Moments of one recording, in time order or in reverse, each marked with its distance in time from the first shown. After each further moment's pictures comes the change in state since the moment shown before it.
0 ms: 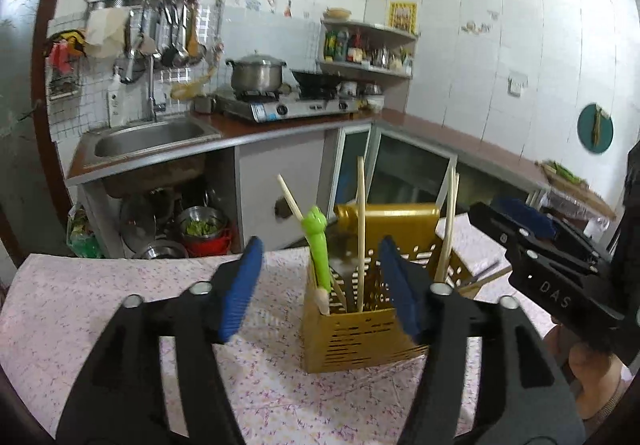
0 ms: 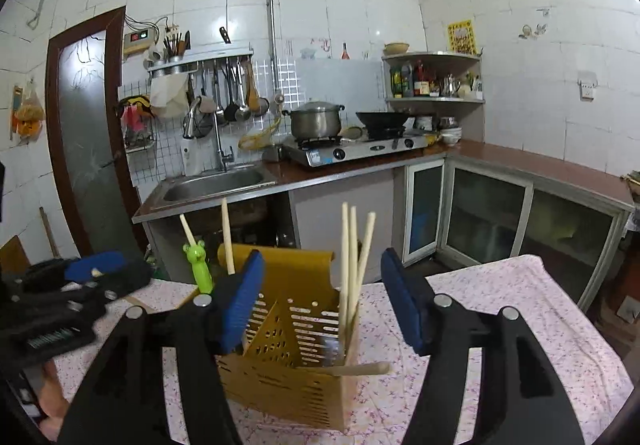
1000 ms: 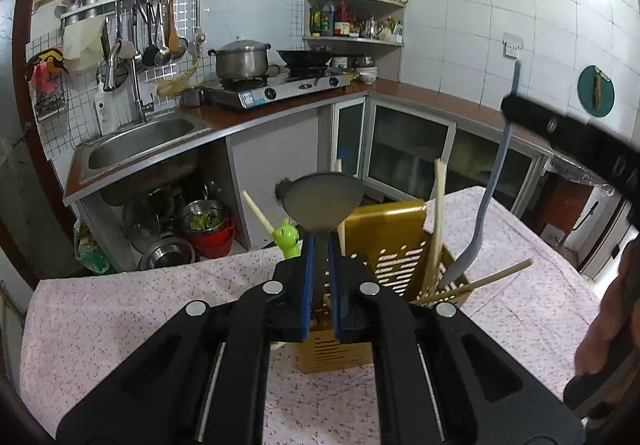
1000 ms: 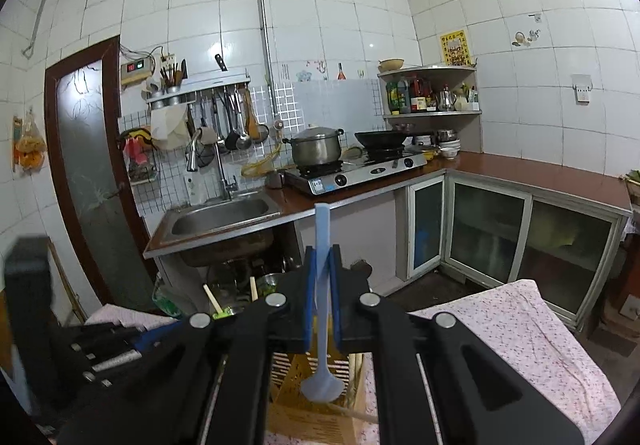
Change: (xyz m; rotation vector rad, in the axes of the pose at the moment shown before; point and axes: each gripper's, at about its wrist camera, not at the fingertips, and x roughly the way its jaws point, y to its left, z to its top) left arm 0.030 -0.027 0.026 0.099 0.134 0.010; right arm -0.016 0.000 0.065 0.053 -0.043 0.012
